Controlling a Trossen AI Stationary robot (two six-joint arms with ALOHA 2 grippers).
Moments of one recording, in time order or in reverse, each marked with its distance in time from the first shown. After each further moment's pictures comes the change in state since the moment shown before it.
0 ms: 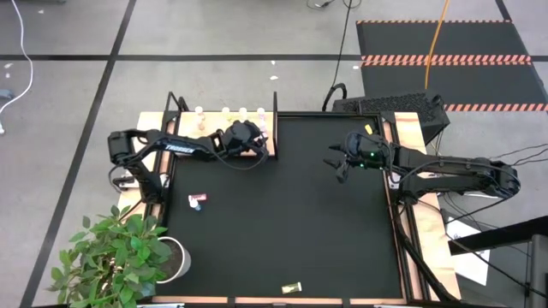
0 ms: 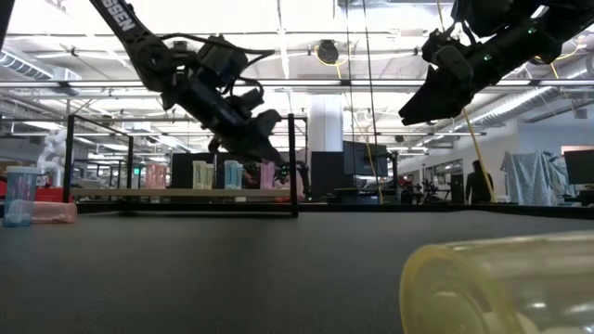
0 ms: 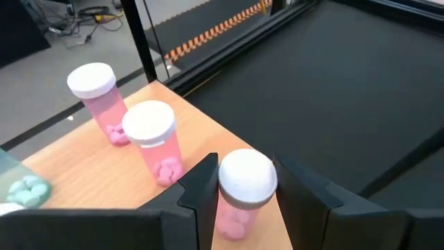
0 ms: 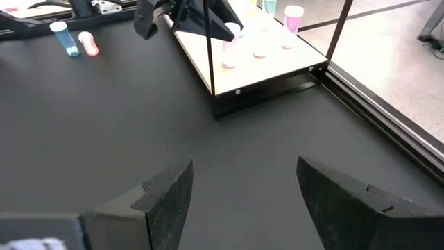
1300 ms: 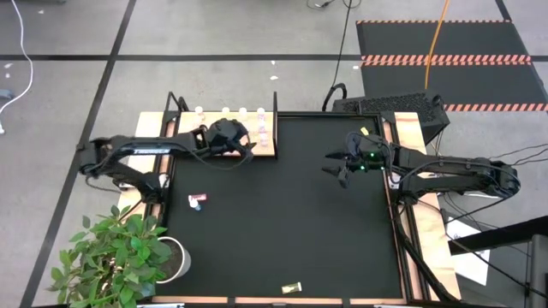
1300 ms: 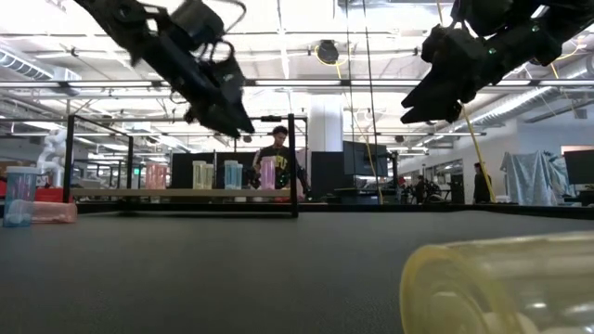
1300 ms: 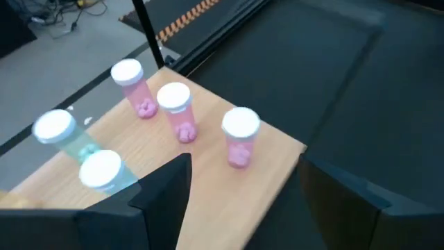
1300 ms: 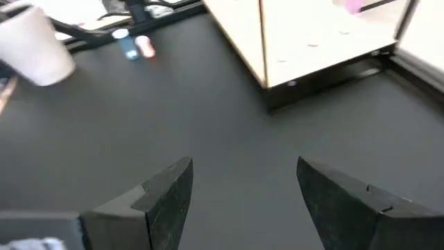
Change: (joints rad) left arm -0.017 -0.306 -0.004 -0.381 0.044 0.053; right arm 0.004 0.001 0.000 -0.001 -0.179 0.093
